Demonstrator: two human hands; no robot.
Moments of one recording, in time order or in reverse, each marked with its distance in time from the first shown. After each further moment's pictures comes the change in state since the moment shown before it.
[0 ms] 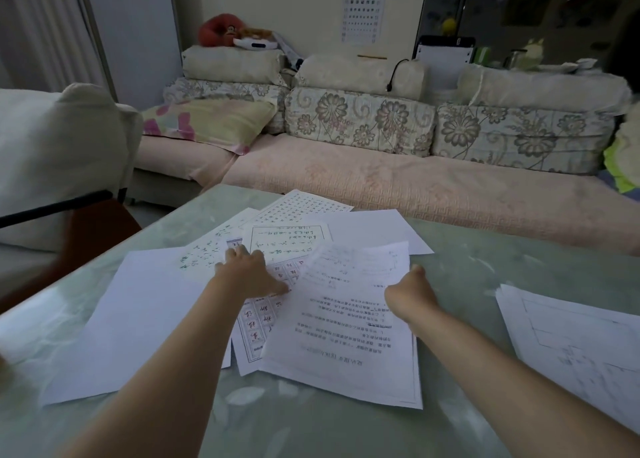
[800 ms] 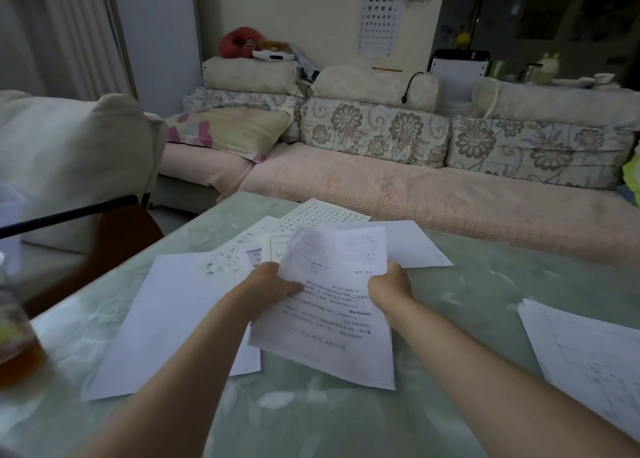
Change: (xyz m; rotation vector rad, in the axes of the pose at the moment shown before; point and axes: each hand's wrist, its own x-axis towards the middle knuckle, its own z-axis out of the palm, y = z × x) left_hand -0.033 -0.019 -0.012 -0.910 -0.145 -0.036; right_hand -0.003 -0.047 0.054 0.308 -0.073 -0.077
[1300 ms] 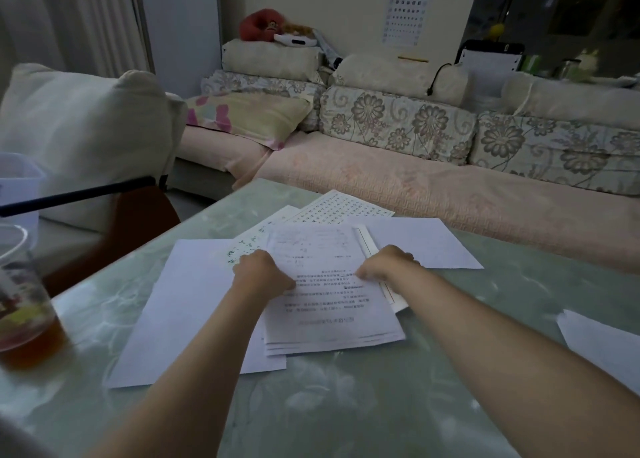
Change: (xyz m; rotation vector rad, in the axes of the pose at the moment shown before) left_hand 0.030 -0.032 -0.027 0.413 0.309 -0.100; right_hand 0.035 -0.048 0.045 -0.775 -0.099 0.131
